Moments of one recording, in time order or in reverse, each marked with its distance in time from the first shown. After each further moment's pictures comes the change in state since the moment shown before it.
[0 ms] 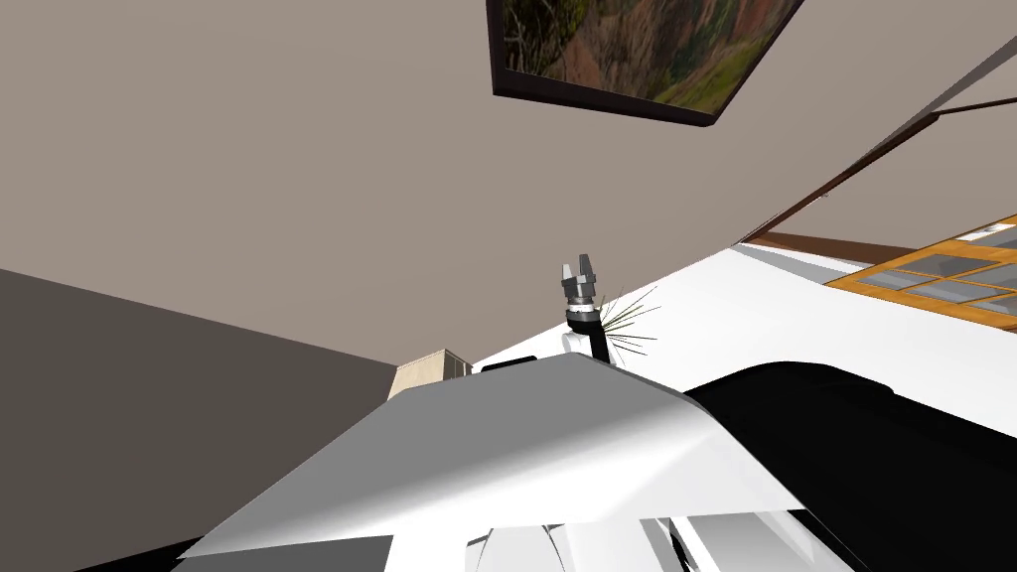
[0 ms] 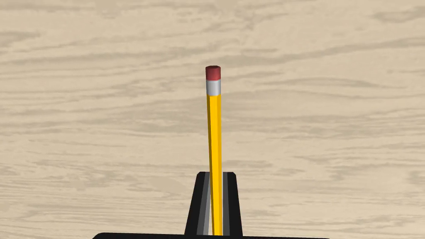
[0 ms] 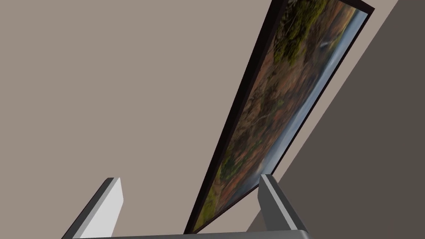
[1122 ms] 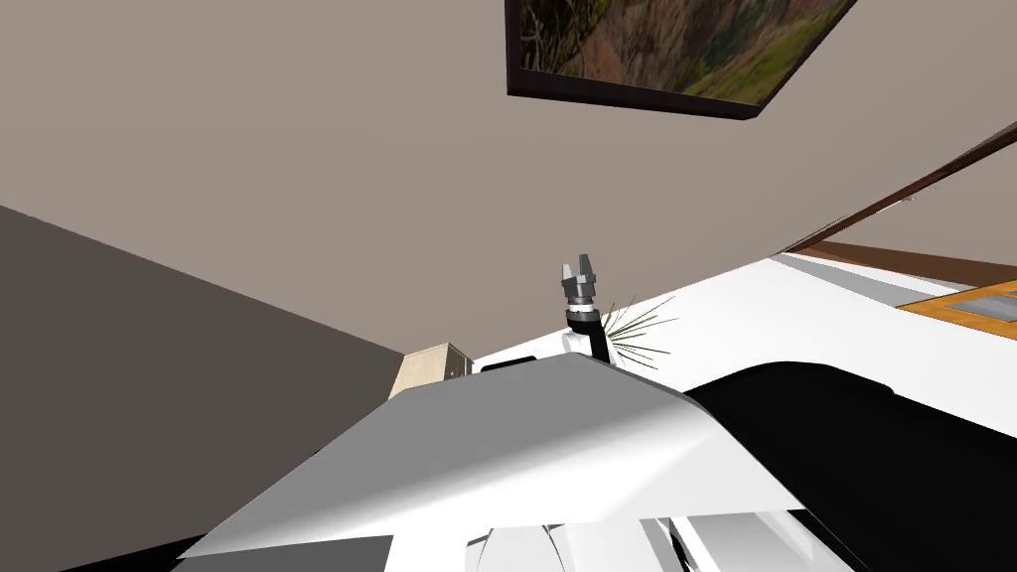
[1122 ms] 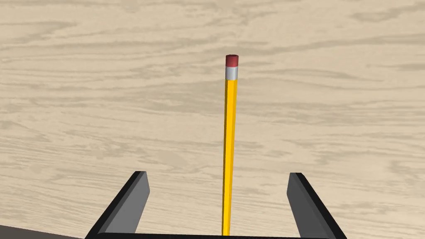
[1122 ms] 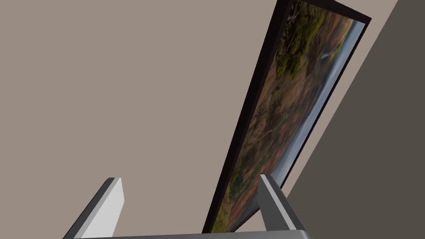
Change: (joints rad) left arm 0.040 0.088 0.023 -0.134 0.013 -0.032 0.001; right arm 0.000 0.000 0.000 0.000 0.000 0.000 0.000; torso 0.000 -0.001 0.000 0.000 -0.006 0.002
